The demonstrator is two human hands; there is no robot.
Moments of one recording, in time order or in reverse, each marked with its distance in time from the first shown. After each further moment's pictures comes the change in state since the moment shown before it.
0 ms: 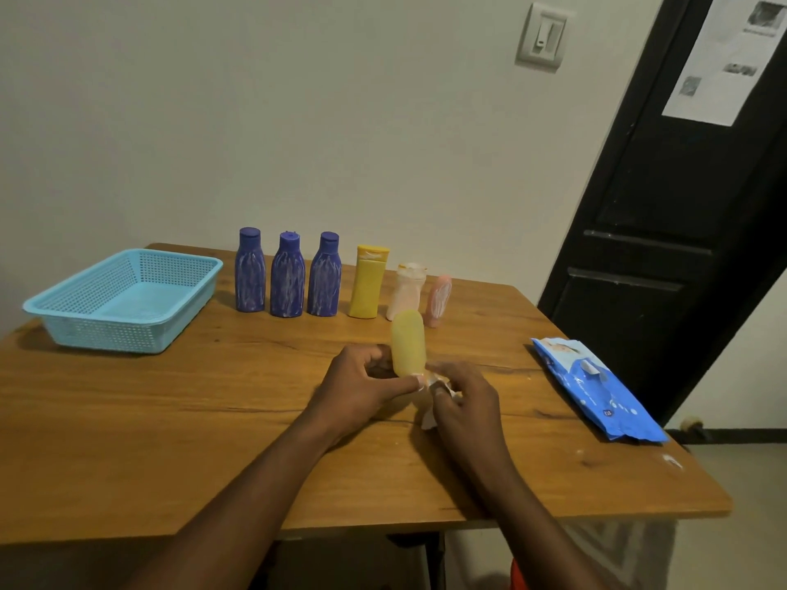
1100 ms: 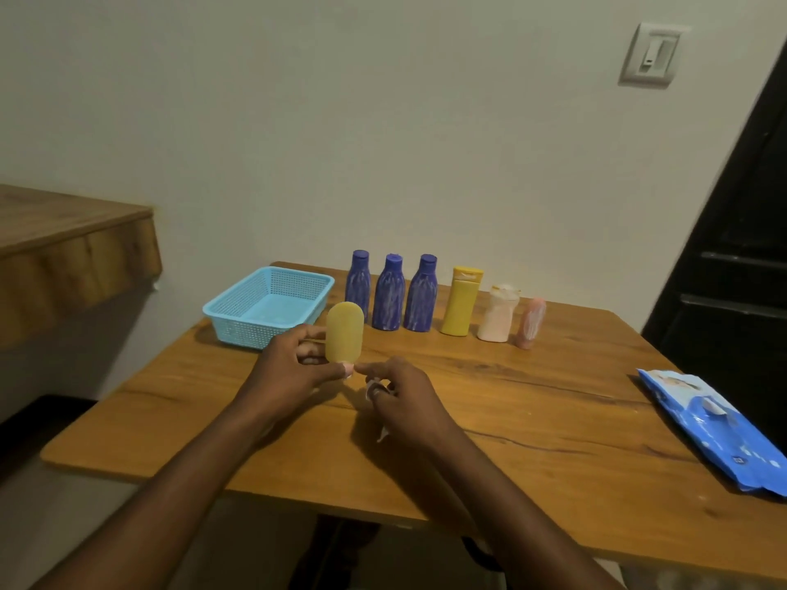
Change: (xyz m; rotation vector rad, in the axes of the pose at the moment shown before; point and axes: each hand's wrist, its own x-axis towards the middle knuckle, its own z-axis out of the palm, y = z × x) left_hand -0.072 0.005 -0.179 0.136 0.364 -0.118; right_hand 0.003 -0.106 0.125 -0.075 -0.554 -0.146
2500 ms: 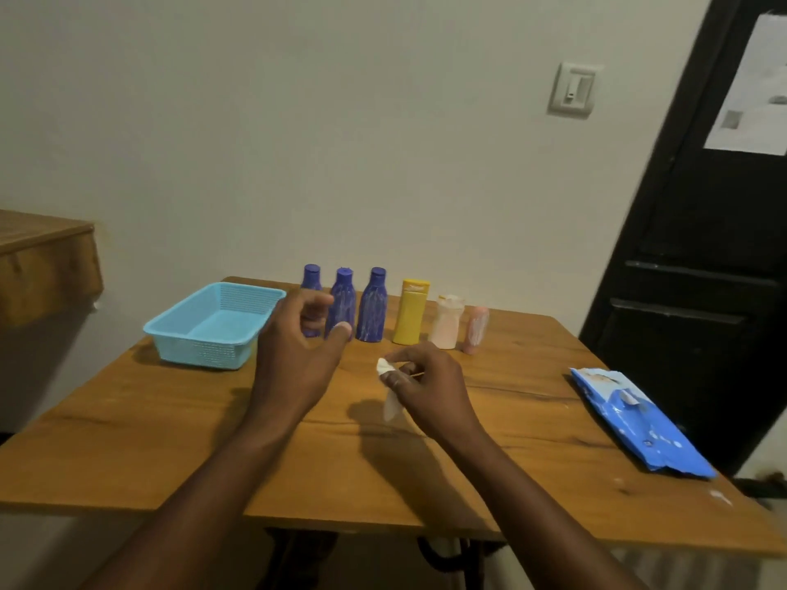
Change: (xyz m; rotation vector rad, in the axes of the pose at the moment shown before) left_hand -0.022 0.072 0.060 0.069 0.342 0.434; right_hand -0.025 0.028 -0.065 0.103 0.365 0.002
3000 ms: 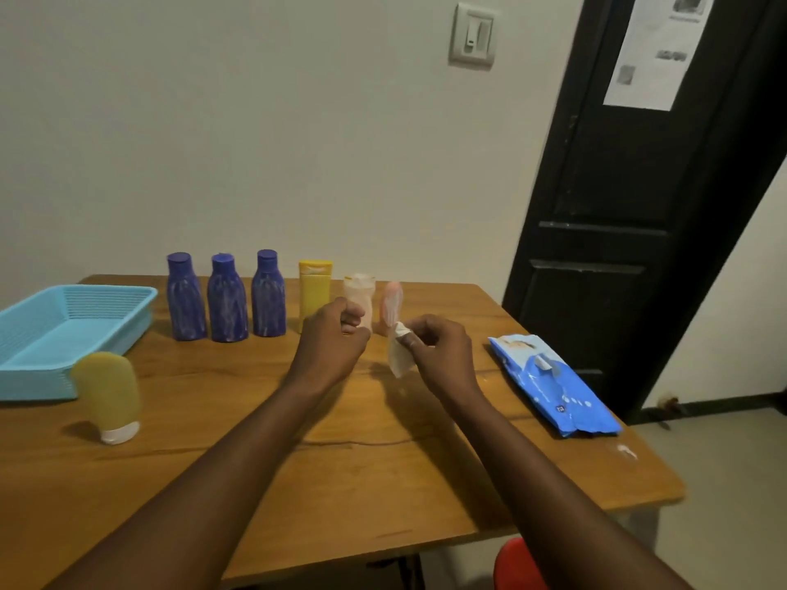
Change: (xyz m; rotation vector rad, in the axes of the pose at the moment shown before) left_hand 0.016 -0.014 0.203 0.031 -0.415 -0.044; right_hand 0.037 0.112 -0.107 0.038 0.288 0.153
